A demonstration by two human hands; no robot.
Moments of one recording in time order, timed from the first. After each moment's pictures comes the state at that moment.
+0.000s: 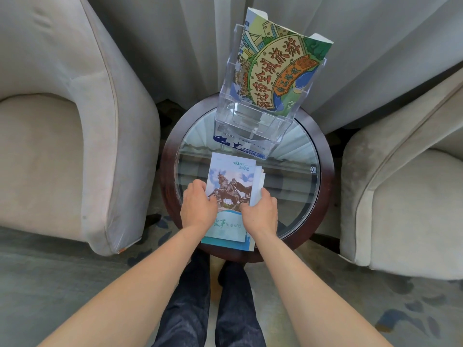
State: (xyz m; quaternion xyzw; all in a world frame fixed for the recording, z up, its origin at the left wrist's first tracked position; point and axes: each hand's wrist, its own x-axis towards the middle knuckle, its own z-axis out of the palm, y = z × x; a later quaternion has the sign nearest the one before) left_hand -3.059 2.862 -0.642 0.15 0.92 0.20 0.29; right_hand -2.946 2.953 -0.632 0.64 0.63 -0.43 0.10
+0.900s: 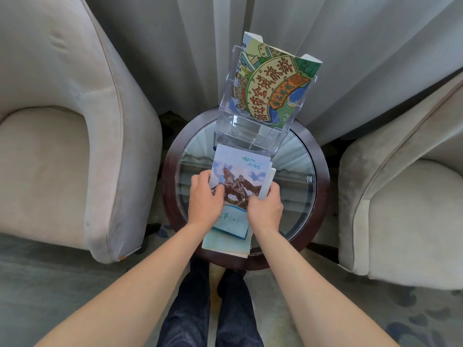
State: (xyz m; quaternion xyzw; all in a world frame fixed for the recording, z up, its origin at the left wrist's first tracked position) left_hand -3.065 2.890 -0.615 0.17 0.87 0.35 0.29; right_hand -2.962 2.973 -0.597 0.67 0.56 -0.49 -0.07
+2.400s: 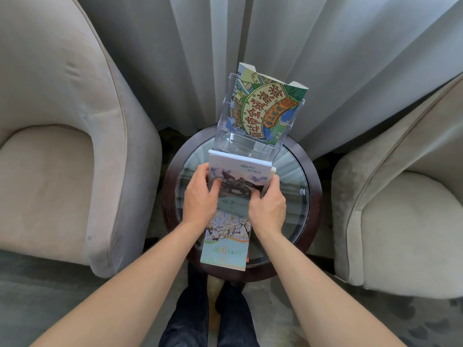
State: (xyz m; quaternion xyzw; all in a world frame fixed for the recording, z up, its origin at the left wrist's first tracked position) left_hand -3.094 2.906 -0.581 0.25 0.85 0.42 0.21; right_hand -2.972 2.996 -0.563 0.59 0.70 -0.39 -0.13
